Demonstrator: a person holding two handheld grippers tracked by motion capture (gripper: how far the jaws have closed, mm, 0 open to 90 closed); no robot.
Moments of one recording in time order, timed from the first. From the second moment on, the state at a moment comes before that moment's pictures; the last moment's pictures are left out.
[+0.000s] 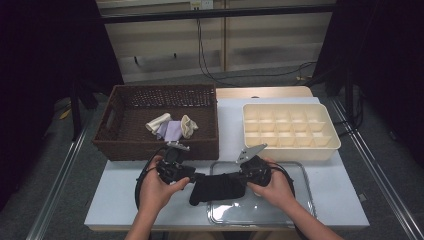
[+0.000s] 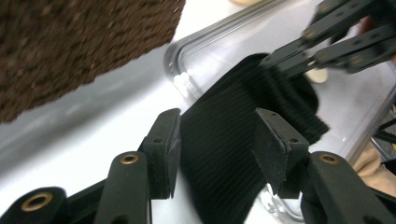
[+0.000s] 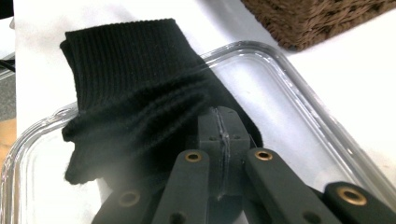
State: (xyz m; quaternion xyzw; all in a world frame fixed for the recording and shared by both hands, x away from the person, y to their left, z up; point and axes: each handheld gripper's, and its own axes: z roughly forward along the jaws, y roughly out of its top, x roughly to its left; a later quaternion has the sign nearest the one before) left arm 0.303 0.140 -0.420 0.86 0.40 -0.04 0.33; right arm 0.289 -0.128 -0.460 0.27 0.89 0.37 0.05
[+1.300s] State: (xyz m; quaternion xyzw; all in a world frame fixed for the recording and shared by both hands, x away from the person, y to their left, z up) left arm 0.289 0.153 -0.459 0.85 0.42 -0.05 0.32; right arm 0.279 -0.101 -0.431 0.22 0.89 0.40 0.04
